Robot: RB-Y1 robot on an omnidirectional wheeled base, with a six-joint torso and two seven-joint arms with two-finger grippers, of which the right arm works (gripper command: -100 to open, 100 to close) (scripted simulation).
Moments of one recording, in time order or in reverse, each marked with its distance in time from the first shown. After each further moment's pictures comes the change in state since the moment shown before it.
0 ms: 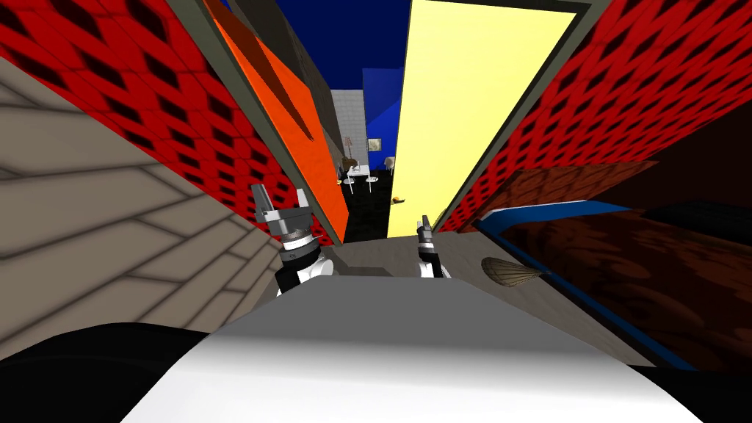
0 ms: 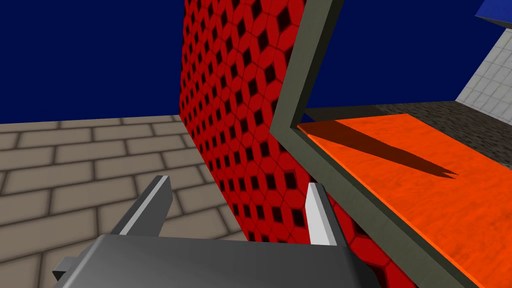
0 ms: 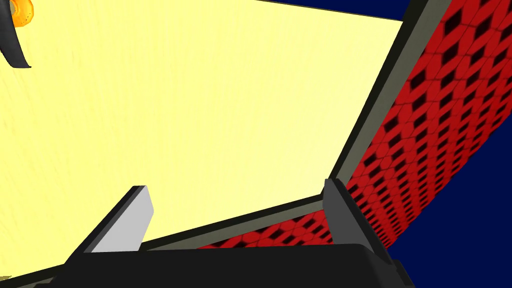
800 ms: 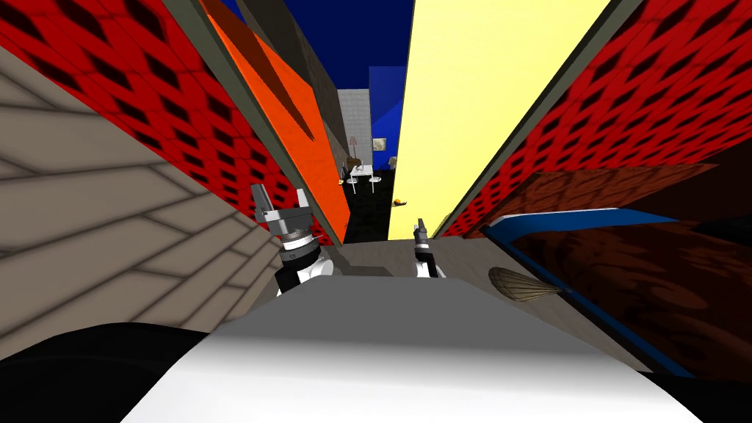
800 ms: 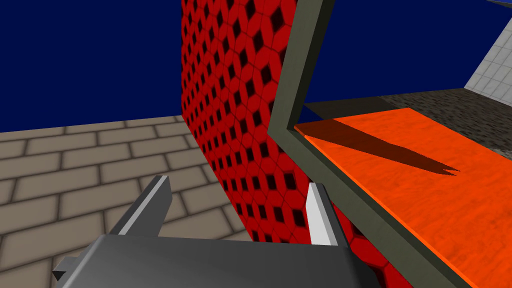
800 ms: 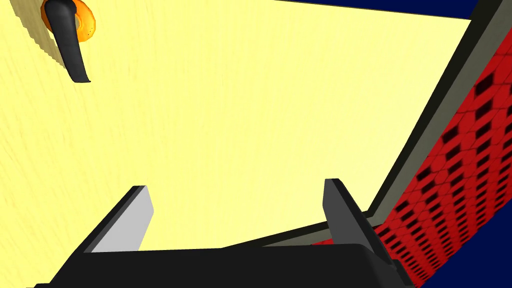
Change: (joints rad) arm -0.079 0.006 0.006 0.190 -0.049 -0.020 0.017
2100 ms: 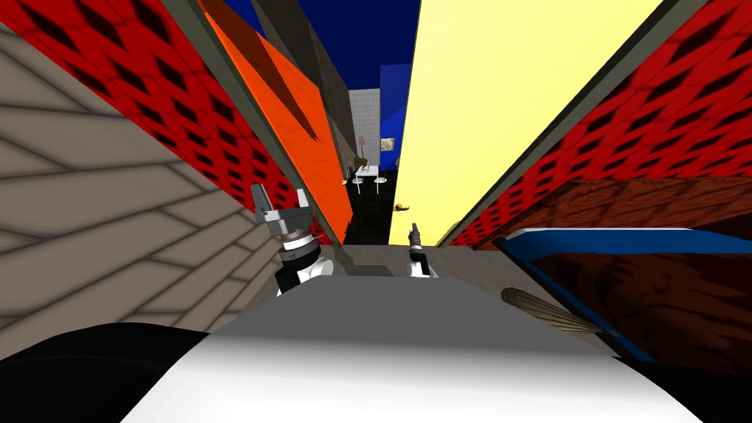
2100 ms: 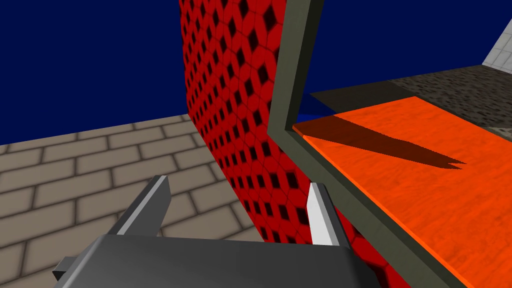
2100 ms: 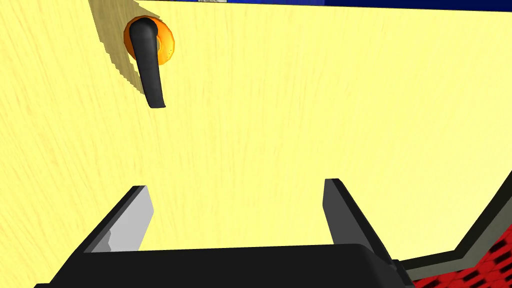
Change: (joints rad) arm -0.134 0.026 0.009 0.310 -0.082 -0.036 0.028
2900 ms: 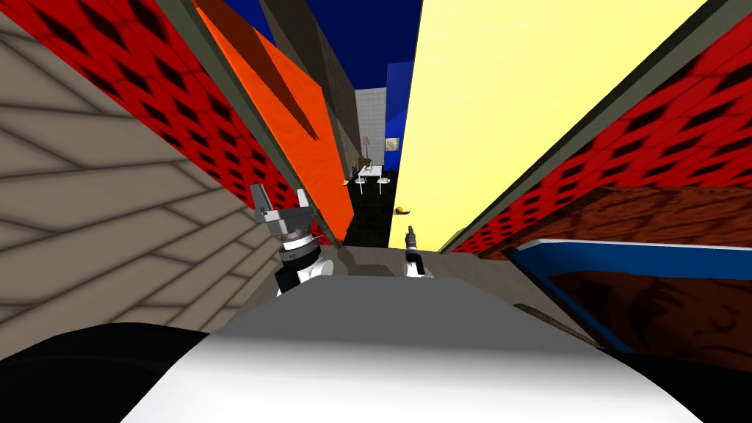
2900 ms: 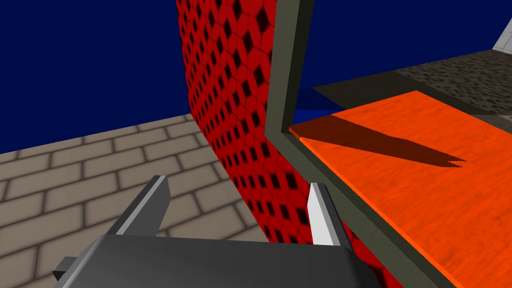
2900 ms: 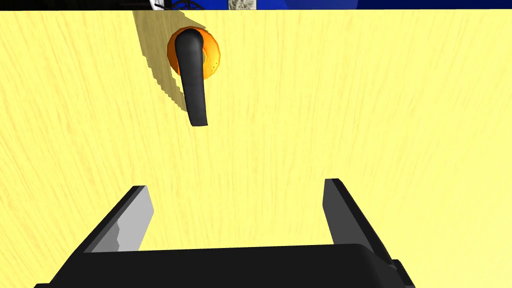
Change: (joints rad) arm -0.088 0.033 0.005 0.198 -0.049 -0.026 0.019
